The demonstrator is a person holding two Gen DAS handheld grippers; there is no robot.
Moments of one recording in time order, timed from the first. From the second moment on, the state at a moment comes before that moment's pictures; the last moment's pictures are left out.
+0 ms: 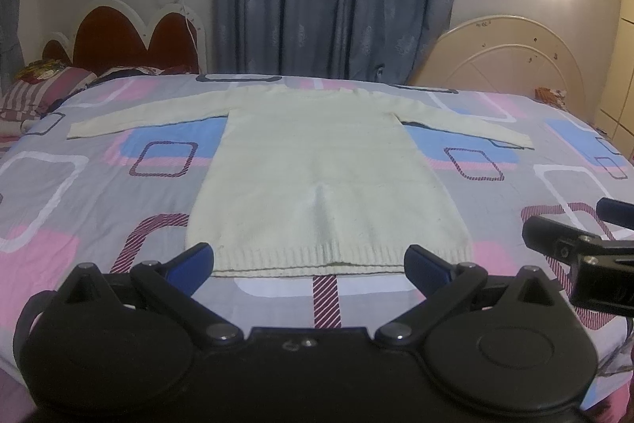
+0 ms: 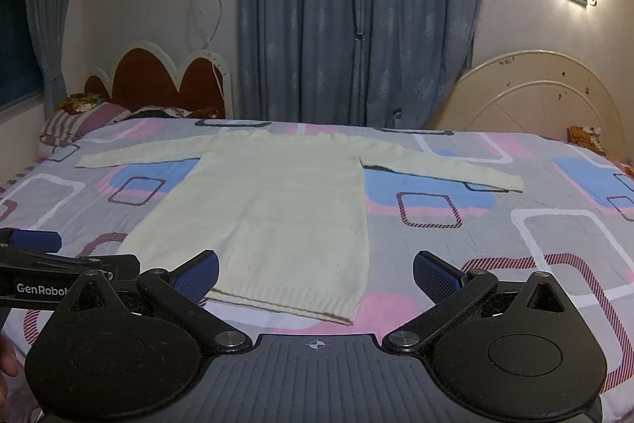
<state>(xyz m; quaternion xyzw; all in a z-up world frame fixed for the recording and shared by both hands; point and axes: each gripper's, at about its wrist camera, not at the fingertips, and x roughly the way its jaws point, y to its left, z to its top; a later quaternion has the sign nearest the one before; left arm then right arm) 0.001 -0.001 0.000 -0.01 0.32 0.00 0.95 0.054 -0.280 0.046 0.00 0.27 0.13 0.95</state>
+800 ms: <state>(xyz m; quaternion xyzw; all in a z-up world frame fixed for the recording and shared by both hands) 0.000 -0.001 0.000 -0.01 0.32 0.00 0.95 0.048 -0.280 0.046 0.00 0.27 0.13 0.96</state>
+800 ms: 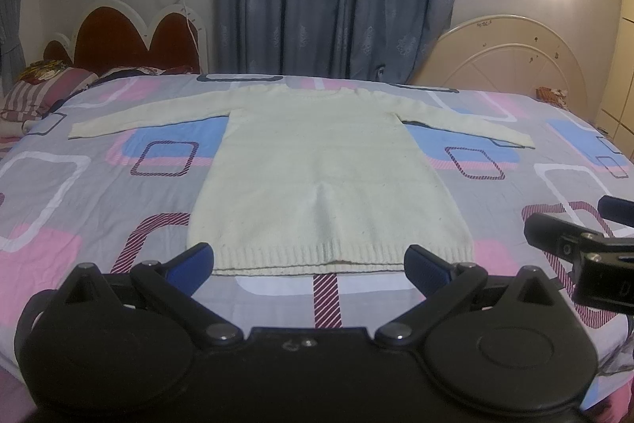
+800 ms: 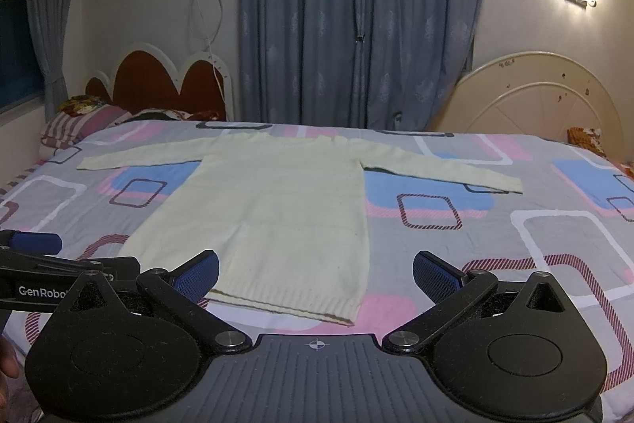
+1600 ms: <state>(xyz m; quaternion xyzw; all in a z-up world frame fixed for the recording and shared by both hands) 0.010 -0.008 0.007 0.01 0.30 0.00 0.95 0.056 -0.285 0.047 0.01 0.25 0.12 0.96</state>
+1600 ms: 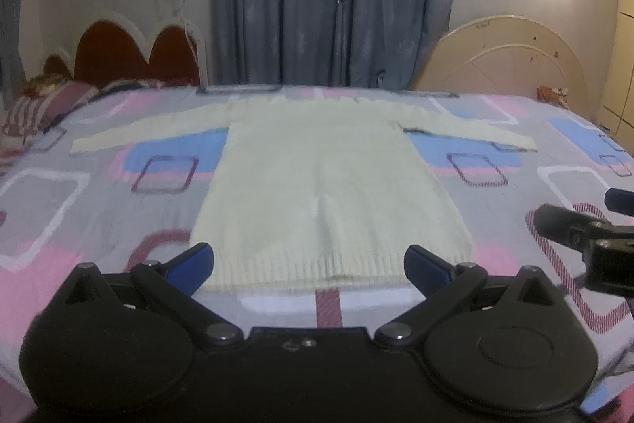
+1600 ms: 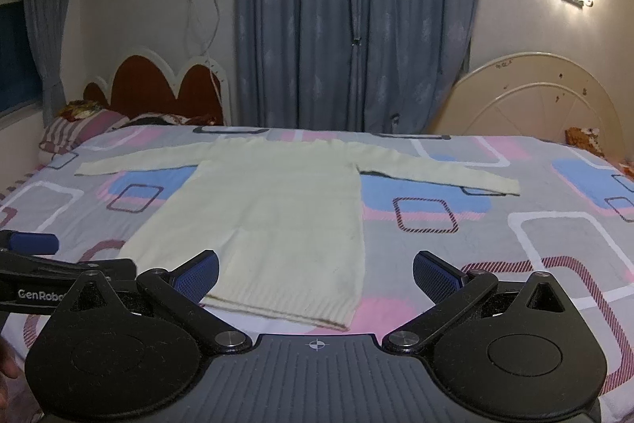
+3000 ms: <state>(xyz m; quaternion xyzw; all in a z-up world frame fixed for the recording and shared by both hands) 0.321 -0.050 -0.042 0.05 0.32 0.06 0.94 0.437 -0.523 -0.056 0.25 0.29 -0.07 0.92</state>
